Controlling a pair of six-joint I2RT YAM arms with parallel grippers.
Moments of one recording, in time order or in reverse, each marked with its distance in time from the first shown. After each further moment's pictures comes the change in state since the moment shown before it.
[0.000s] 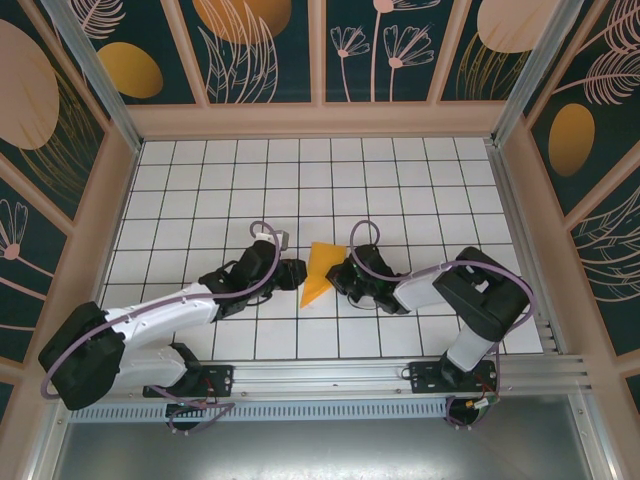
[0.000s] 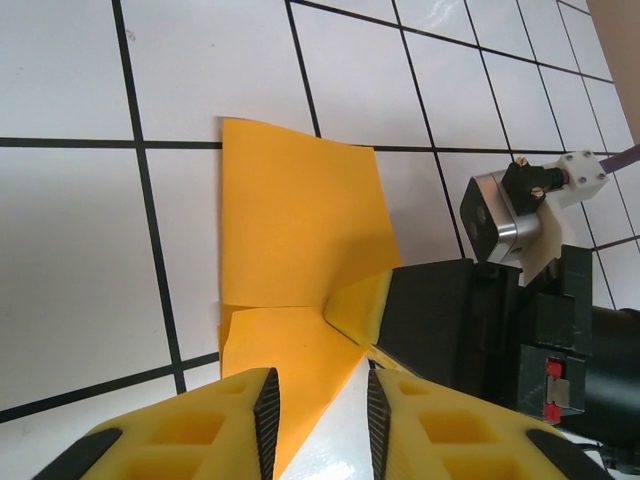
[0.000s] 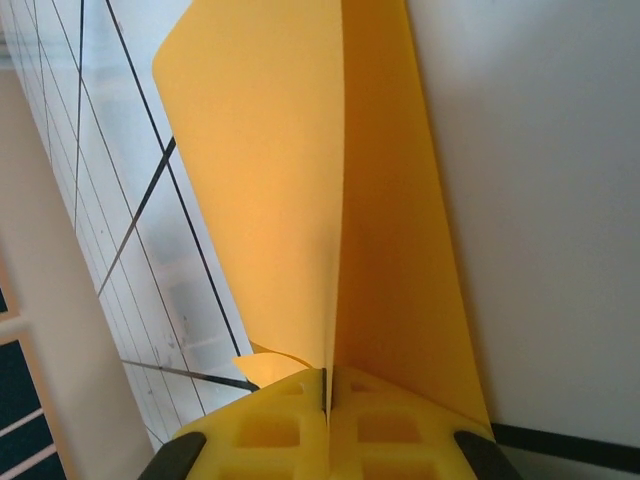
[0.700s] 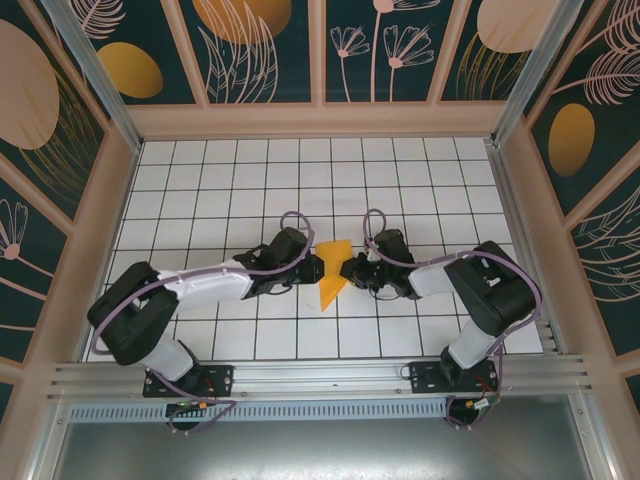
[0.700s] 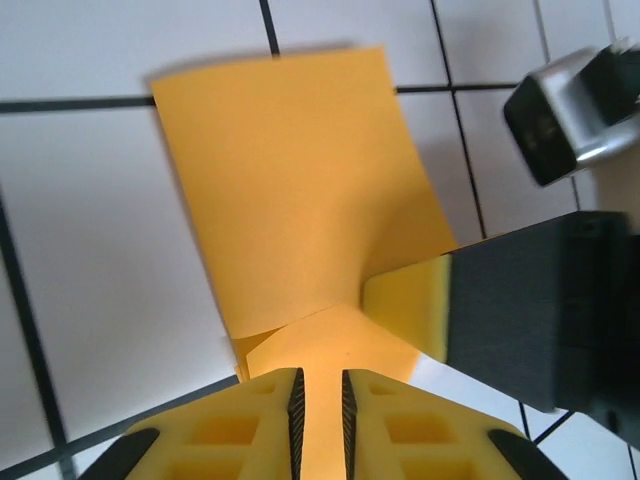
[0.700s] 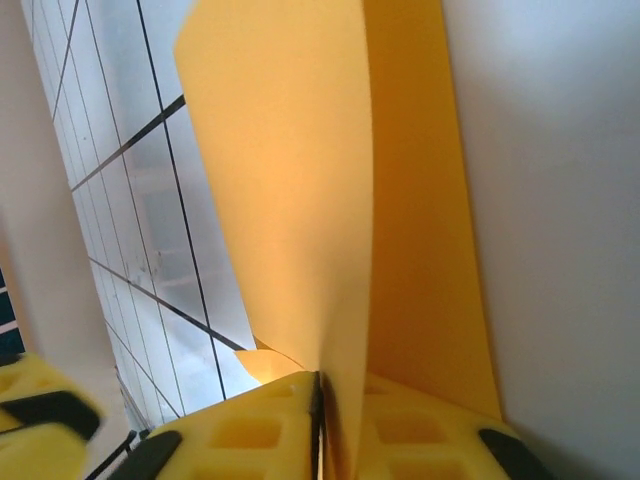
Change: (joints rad) left arm 0.000 0.291 0.182 -0.020 0.097 0.022; right arm -0.237 -0.005 0.006 -0.092 -0.374 -0.388
